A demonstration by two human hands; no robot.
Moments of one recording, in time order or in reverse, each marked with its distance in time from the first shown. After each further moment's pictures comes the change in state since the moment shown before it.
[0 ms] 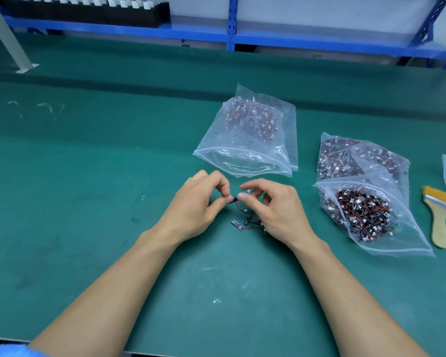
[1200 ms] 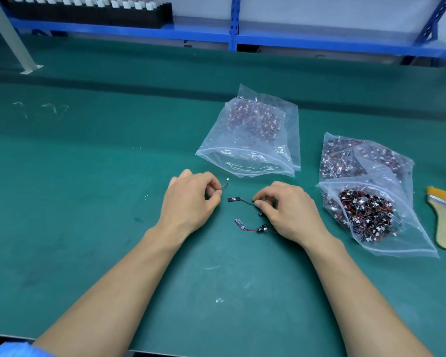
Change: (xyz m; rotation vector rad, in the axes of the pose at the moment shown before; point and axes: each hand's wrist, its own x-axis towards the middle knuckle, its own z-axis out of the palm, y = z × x) left_hand 0.006 -0.009 0.003 0.257 0.107 -0.234; right_hand 0.002 0.011 -0.017 -0.378 -0.164 0.080
